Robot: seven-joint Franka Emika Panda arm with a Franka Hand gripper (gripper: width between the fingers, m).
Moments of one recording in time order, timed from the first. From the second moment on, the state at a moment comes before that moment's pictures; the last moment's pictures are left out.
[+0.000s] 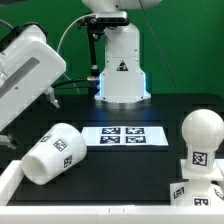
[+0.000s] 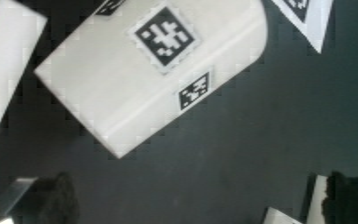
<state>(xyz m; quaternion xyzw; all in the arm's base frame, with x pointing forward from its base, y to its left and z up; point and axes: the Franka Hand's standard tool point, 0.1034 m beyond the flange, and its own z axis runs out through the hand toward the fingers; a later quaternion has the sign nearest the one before) 0.564 -0.173 0.103 -0.91 -0.26 0.16 0.28</state>
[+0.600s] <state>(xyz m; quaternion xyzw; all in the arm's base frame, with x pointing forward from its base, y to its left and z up) 0.556 -0.170 0.090 -0.91 -0.25 0.17 0.28</state>
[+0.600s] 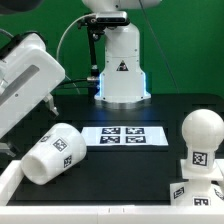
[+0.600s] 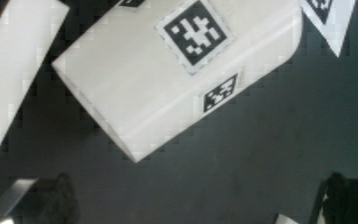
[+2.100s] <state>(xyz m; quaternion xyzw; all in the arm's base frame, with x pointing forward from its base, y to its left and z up) 0.526 -0.142 0.054 -0.90 -0.23 0.24 0.29</state>
